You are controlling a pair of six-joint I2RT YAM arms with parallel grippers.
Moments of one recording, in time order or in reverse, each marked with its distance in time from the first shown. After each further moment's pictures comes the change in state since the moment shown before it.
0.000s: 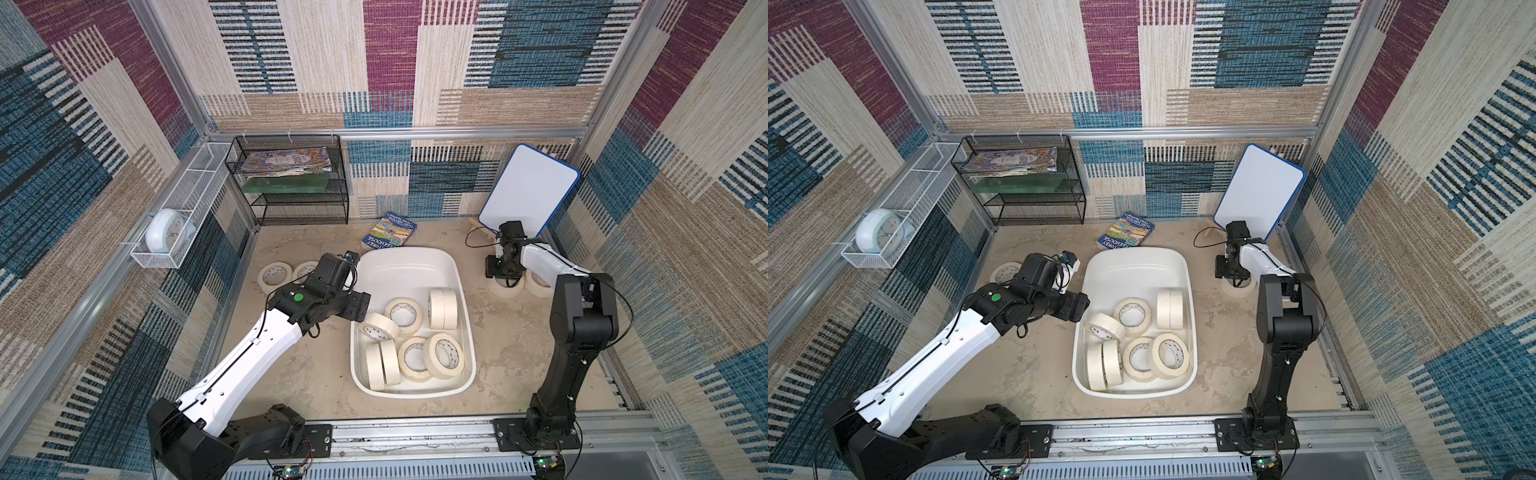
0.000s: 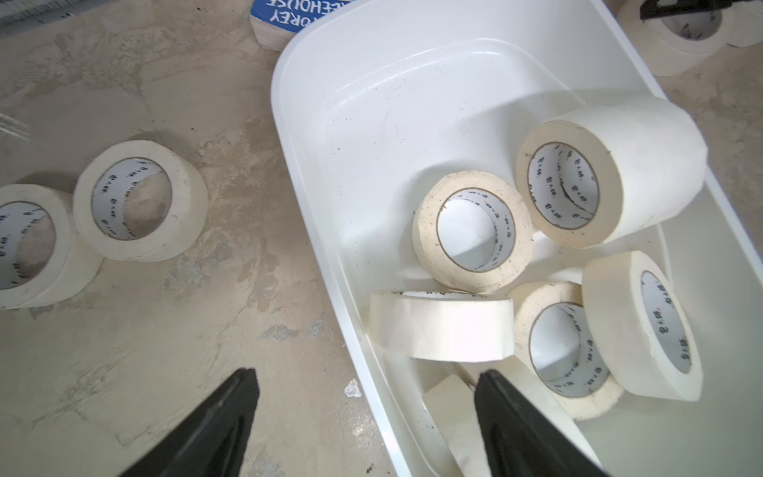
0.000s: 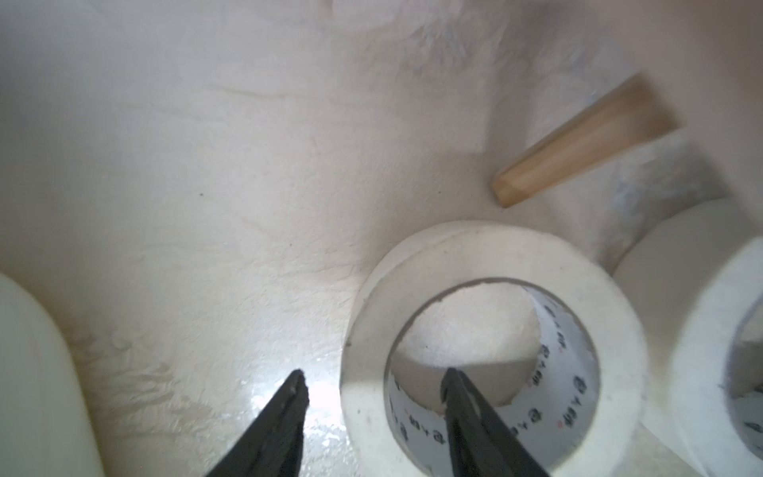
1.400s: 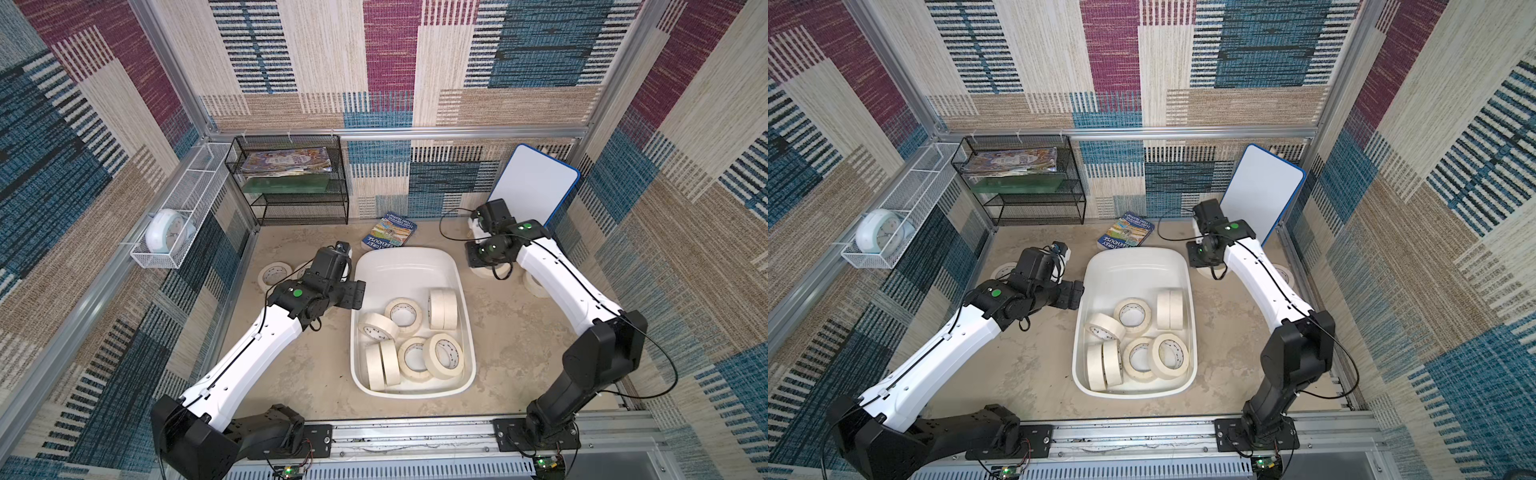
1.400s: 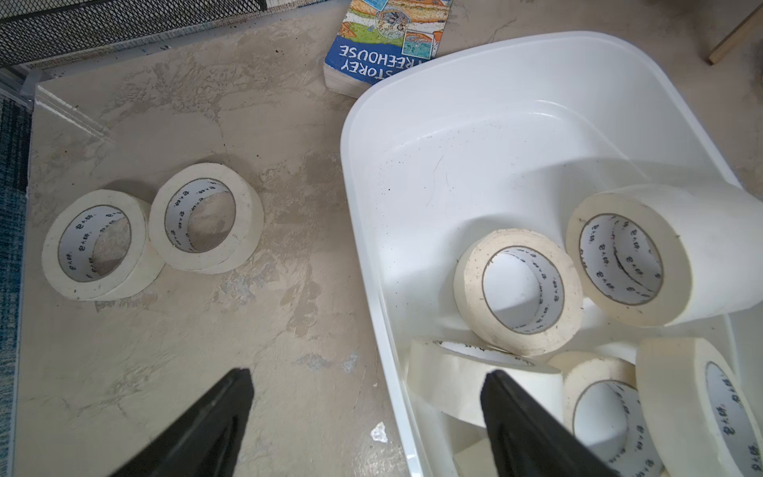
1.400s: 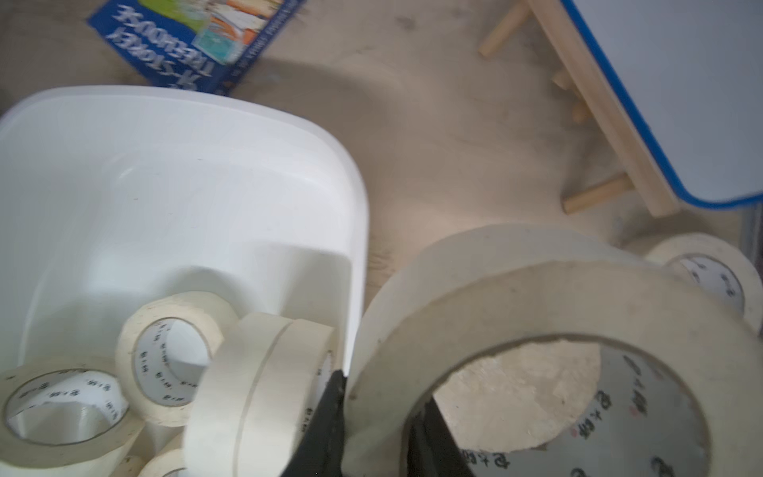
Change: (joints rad) left arm 0.048 0.023 0.010 0.090 -0.125 -0.037; right arm 0.219 -0.273 0.129 -0.322 0.039 0.053
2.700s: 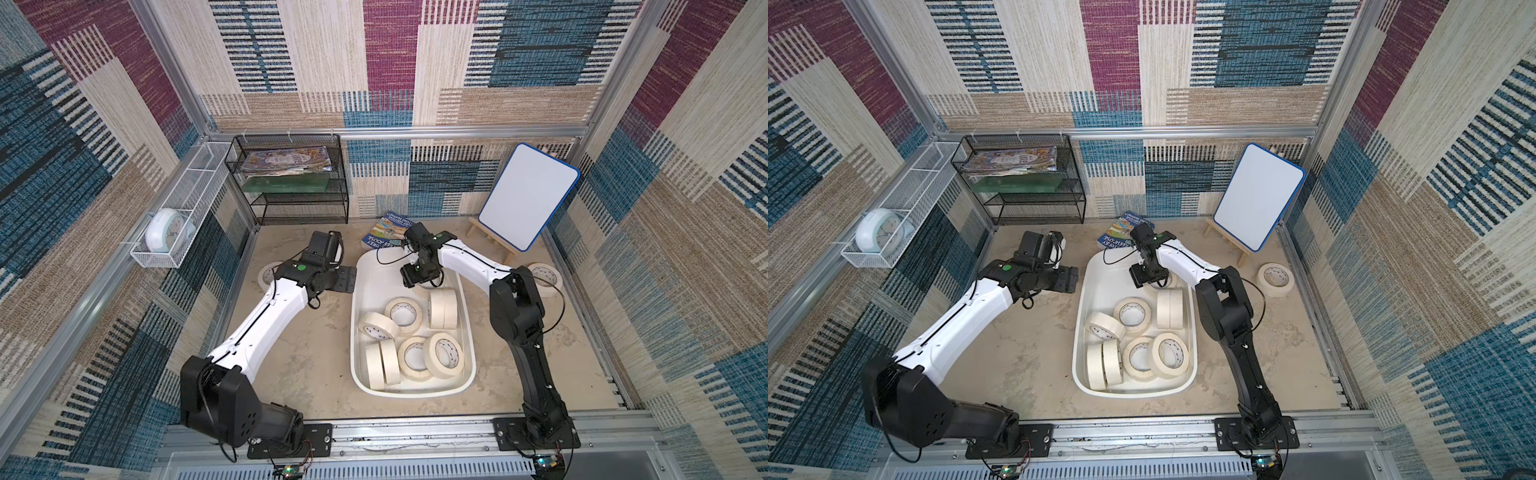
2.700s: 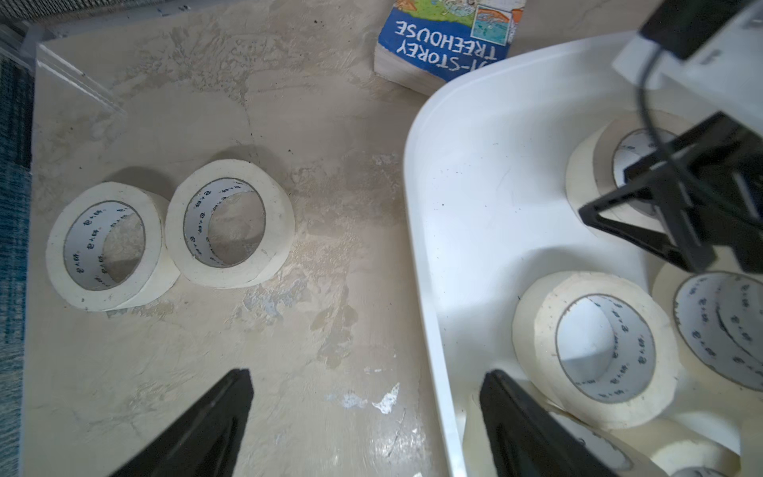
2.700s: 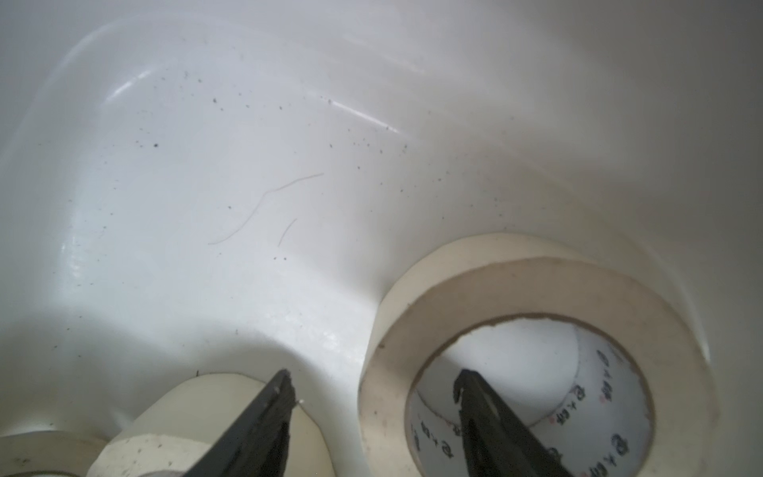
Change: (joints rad) left arm 0.117 0.163 0.067 0.033 0.035 0.058; right arm 0.305 0.630 0.370 0.069 -0.127 -0.048
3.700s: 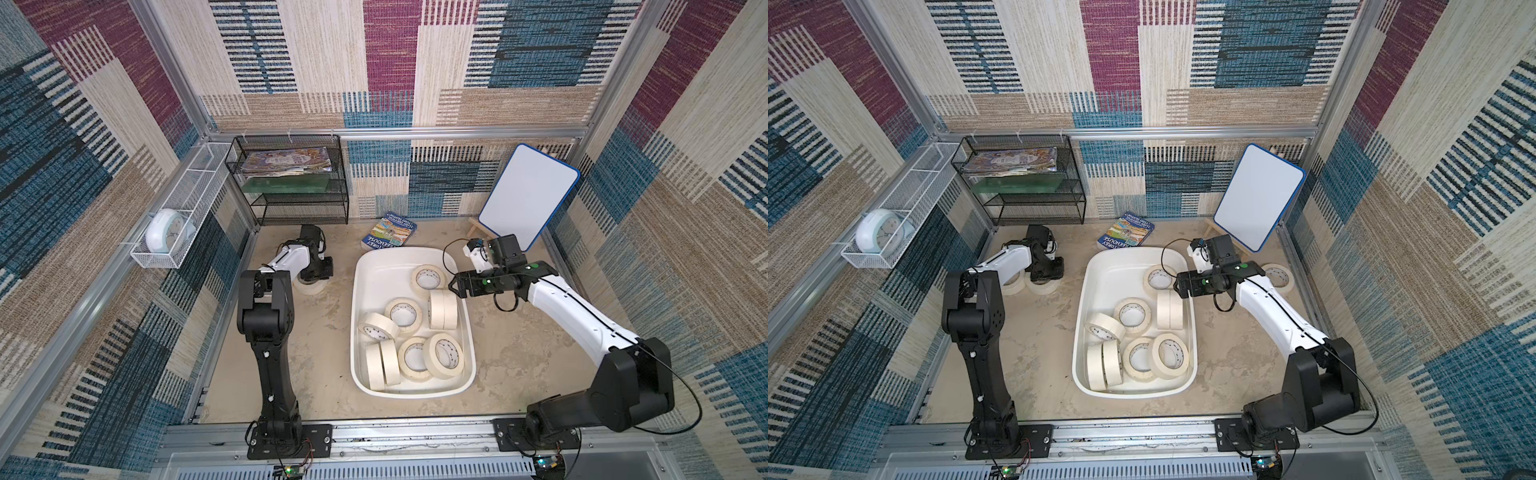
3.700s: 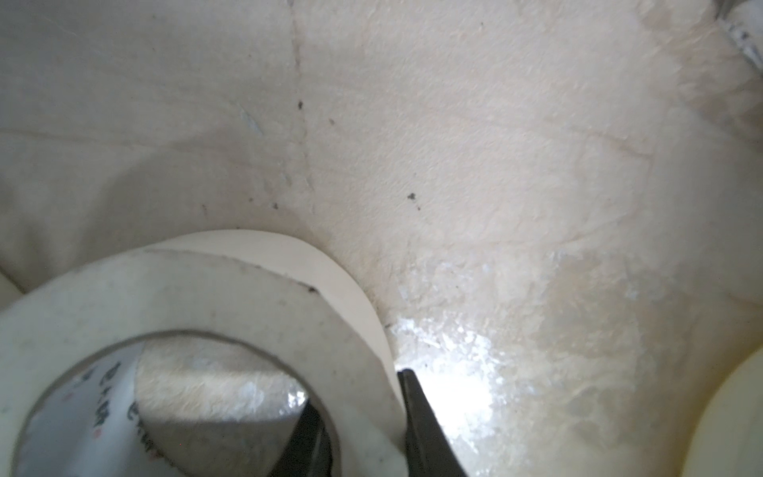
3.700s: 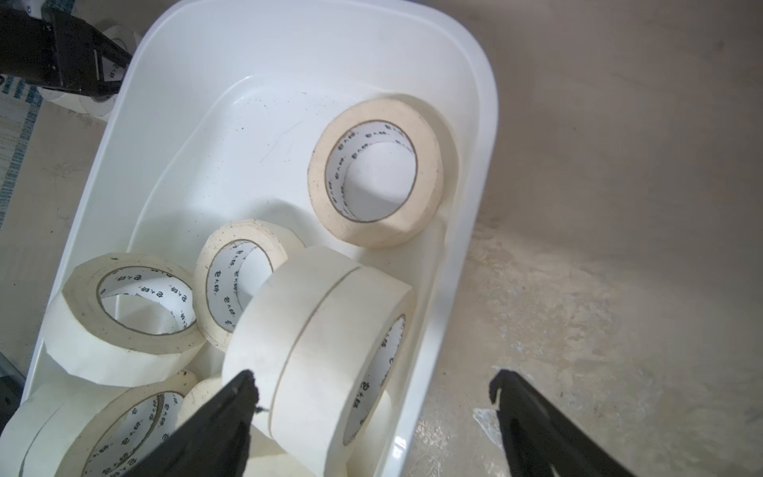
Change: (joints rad) left arm 0.342 0.739 0.351 0.100 0.199 -0.005; right arm -0.240 -0.811 -0.766 0.273 -0.204 -0.018
